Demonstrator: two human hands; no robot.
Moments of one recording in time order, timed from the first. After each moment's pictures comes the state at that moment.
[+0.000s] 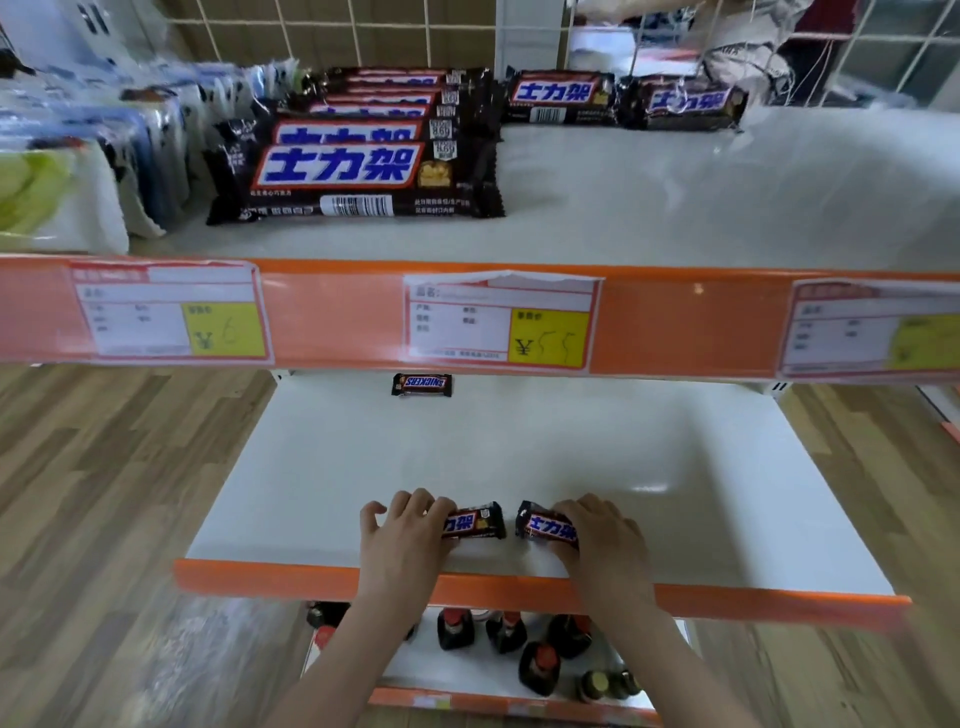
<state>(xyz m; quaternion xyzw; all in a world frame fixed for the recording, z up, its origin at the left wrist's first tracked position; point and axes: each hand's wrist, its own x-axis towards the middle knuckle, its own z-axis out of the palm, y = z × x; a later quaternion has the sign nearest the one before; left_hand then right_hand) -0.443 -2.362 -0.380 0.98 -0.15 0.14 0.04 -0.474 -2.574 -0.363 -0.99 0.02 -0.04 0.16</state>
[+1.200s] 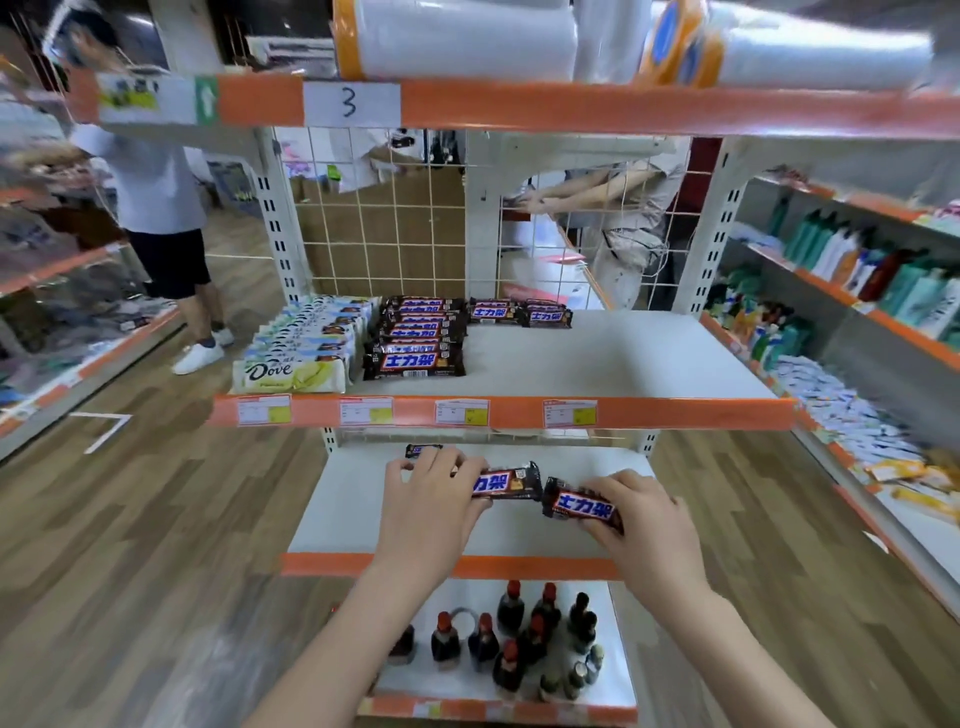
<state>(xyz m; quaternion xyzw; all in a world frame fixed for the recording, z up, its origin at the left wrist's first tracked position) -0.636 -2.379 -0.057 0.92 -0.22 0.33 0.07 -0.690 -2.596 -0.051 -0.97 0.01 -0.20 0.15</state>
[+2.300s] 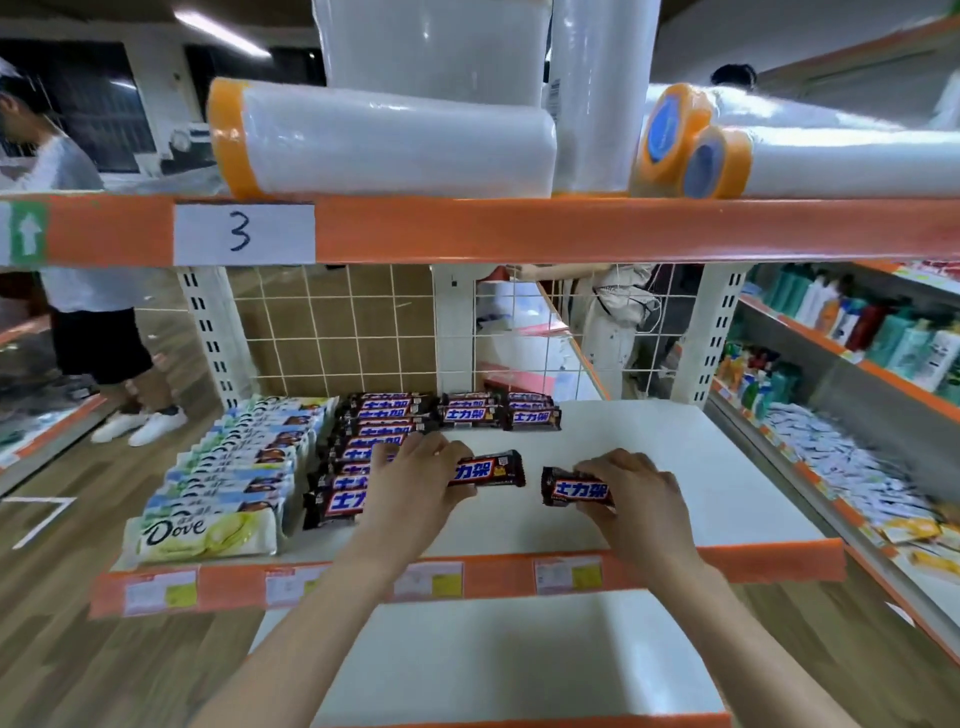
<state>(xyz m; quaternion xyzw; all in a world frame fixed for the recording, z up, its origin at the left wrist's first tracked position) -0.448 -2.420 0.021 0.95 -0.22 0.21 0.11 -0.499 -2.653 0.001 -0.96 0.00 -0.27 0.11</state>
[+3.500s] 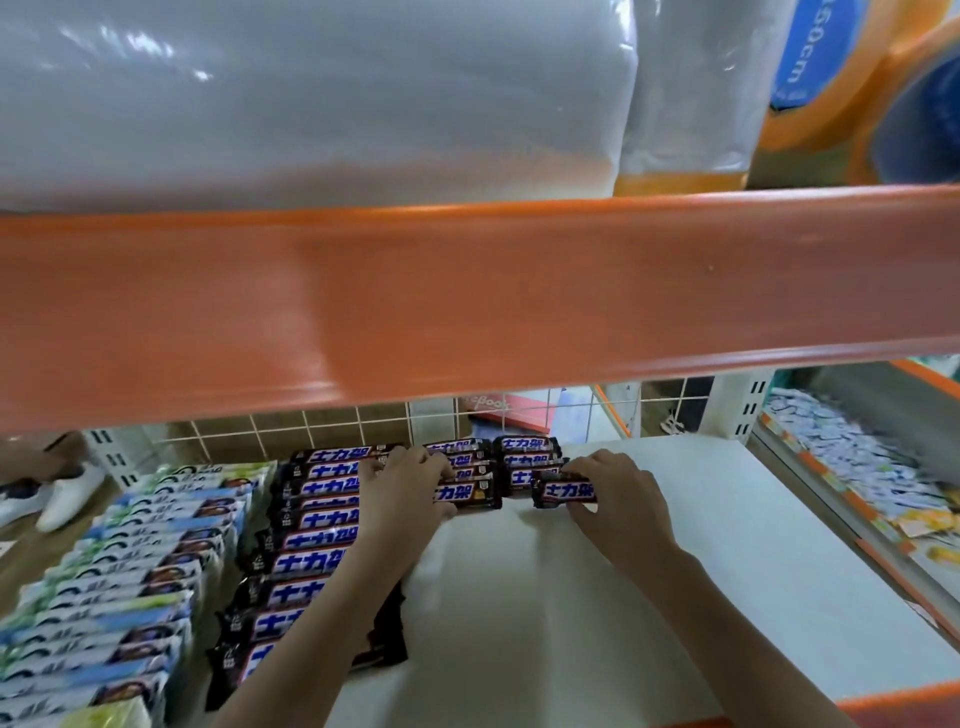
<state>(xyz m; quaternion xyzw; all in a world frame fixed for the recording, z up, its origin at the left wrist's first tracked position) -0.284 -2.457 -0.008 0.98 -0.17 0.11 0.08 -0.346 -2.679 -0.016 -0.97 0.04 -0.19 0.14</state>
